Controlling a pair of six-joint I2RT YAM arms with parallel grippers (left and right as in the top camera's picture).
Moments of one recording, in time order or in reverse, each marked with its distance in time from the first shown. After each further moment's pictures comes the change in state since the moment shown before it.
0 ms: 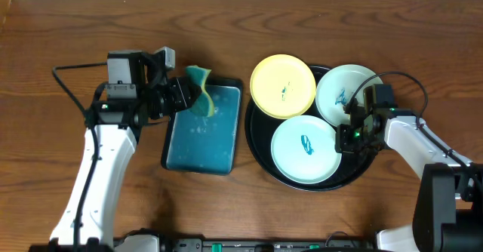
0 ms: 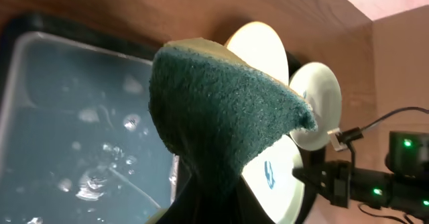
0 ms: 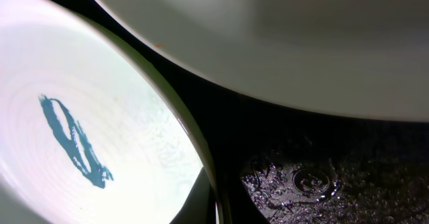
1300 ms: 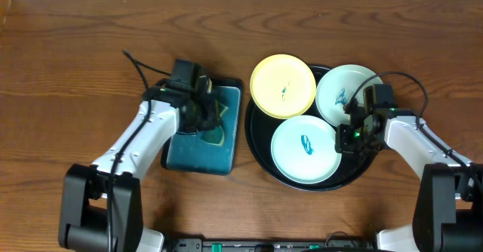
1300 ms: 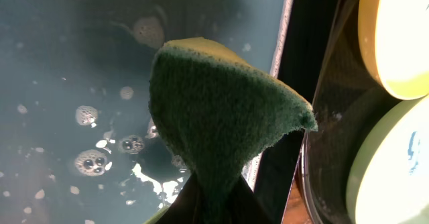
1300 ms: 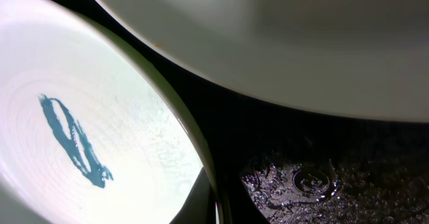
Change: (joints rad) left arm -0.244 0.275 -0.010 -0.084 -0.348 0.031; right arm 0.000 0.000 0.000 -0.001 0.000 0.000
